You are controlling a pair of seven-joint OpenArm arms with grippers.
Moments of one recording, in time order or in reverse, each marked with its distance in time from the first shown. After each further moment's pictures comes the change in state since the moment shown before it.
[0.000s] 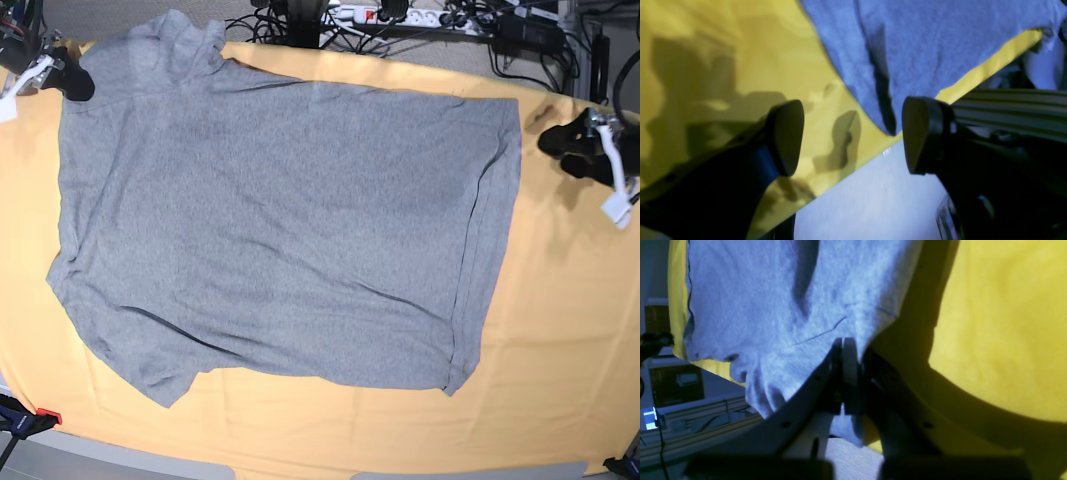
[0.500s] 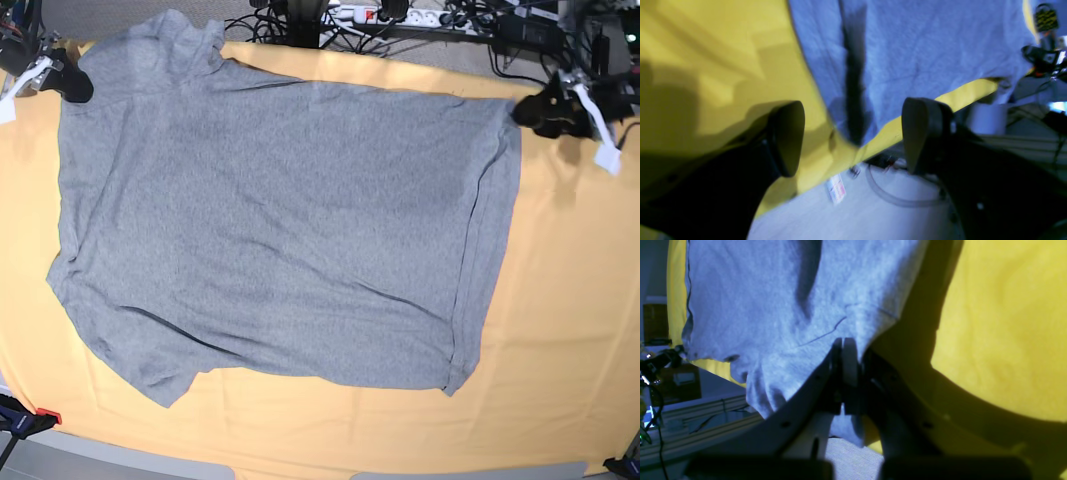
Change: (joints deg) left arm 7.6 18.7 -9.7 0.0 -0.5 -1.3 -0.3; right arm 0.0 0.3 0.0 0.5 0.0 0.0 0.0
